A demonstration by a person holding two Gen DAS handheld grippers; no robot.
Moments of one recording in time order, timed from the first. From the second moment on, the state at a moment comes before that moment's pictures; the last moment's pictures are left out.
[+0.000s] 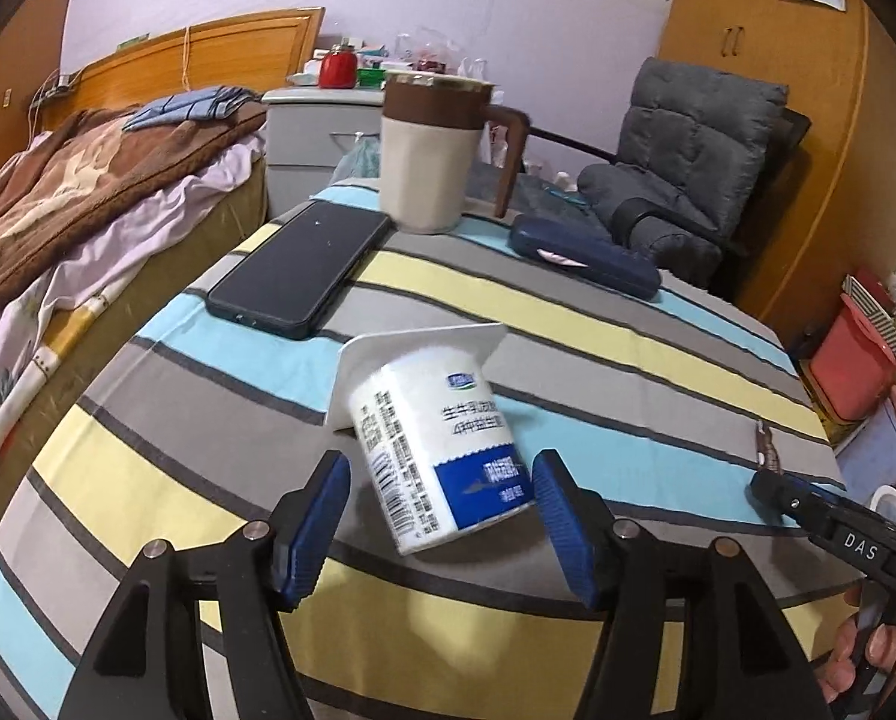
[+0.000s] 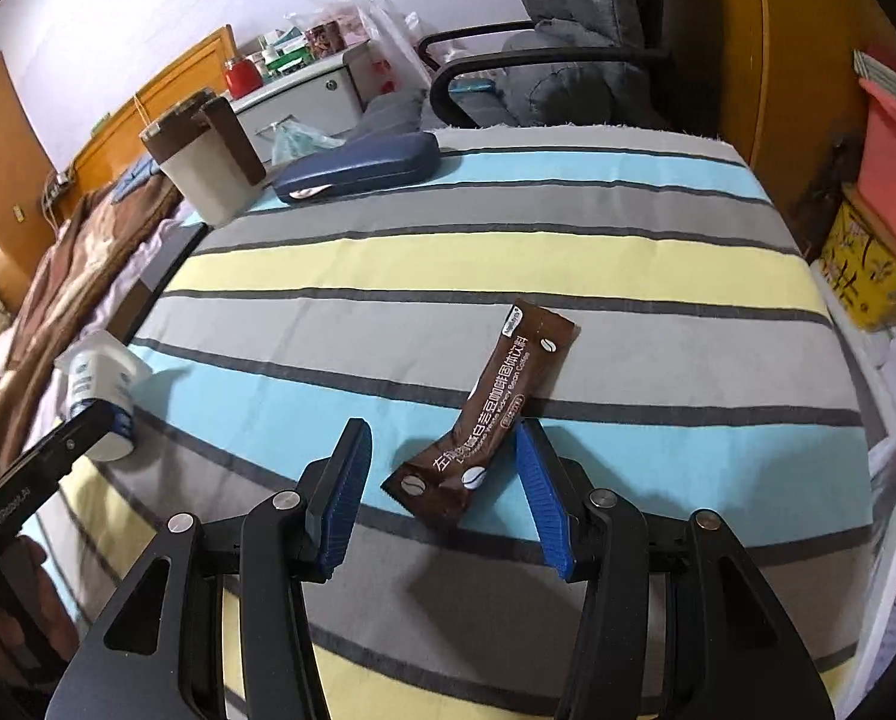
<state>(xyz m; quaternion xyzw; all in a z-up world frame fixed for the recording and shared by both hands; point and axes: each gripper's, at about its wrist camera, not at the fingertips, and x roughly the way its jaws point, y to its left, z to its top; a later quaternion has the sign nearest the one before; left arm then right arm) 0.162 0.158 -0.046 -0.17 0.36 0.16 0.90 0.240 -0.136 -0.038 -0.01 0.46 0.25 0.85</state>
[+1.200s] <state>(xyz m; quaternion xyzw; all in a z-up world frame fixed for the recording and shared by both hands) 0.104 0.032 0.001 -0.10 0.34 0.02 0.94 0.156 -0.206 0.001 0.02 0.41 0.24 0.88</state>
